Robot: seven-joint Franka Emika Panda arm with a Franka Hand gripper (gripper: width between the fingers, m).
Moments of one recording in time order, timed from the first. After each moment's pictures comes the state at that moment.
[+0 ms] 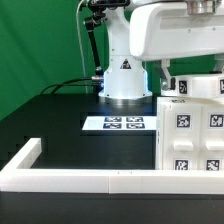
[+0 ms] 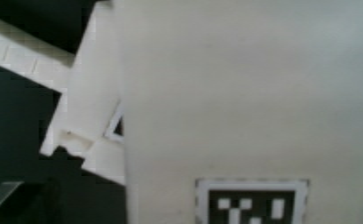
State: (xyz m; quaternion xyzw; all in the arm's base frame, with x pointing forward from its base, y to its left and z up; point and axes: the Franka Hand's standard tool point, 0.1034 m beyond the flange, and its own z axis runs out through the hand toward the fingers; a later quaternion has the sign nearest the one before) arm 0.621 0.073 0.160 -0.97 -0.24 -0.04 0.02
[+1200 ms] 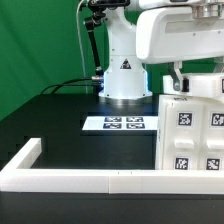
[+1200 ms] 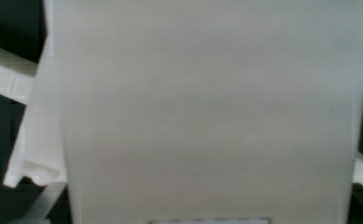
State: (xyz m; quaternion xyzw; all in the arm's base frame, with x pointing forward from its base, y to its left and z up) arm 0.610 0.085 0.152 -0.98 -0.21 -0.02 0.02
